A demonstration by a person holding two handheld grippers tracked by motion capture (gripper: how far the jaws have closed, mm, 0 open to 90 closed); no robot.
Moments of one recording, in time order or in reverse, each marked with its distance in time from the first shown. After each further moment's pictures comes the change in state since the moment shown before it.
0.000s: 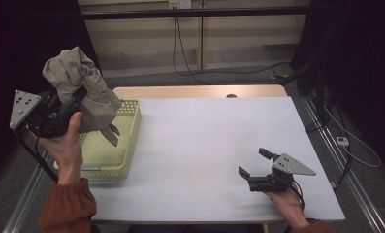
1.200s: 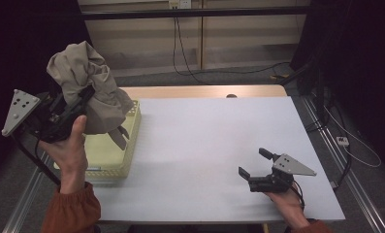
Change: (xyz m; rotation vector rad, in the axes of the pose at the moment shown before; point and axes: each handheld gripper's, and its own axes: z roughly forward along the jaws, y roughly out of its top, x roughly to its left) left arm -0.036 0.020 -0.015 -0.044 -0.132 -0.028; right arm 0.000 0.000 -0.001 -0.004 0.003 -0.004
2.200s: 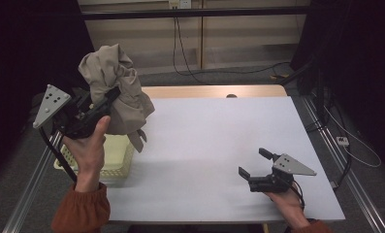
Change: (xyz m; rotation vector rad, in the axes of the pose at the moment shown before) left arm -0.030 -0.010 0.027 0.060 -0.103 -0.003; right arm 0.000 0.000 0.000 -0.002 0.003 0.004
